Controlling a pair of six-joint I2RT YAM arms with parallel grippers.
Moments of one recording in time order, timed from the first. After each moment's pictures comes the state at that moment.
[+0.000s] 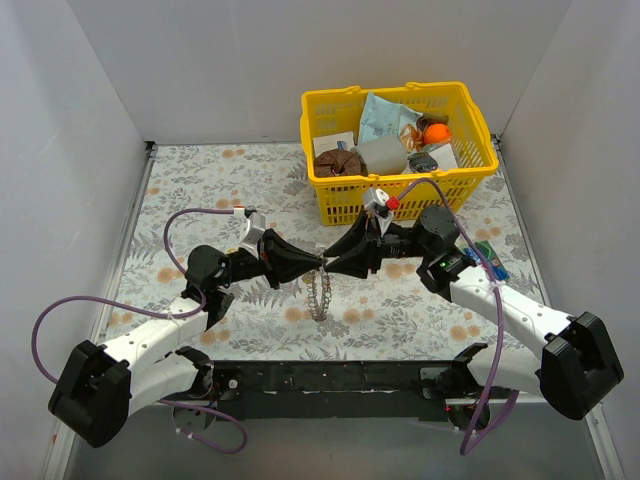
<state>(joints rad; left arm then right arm) -0.55 1.02 0.43 0.96 0.84 -0.54 0.65 1.16 0.72 0.58 -1.01 0.37</state>
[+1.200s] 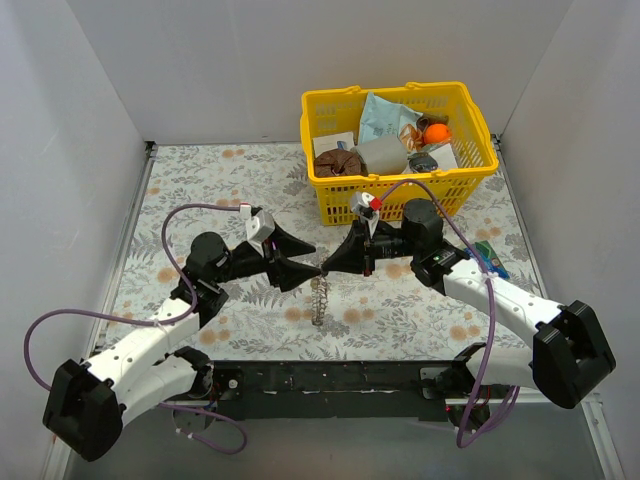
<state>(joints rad) -0.55 0.92 0.52 0.54 0.79 -0.31 0.66 1.23 0.76 0.38 -1.01 0.25</state>
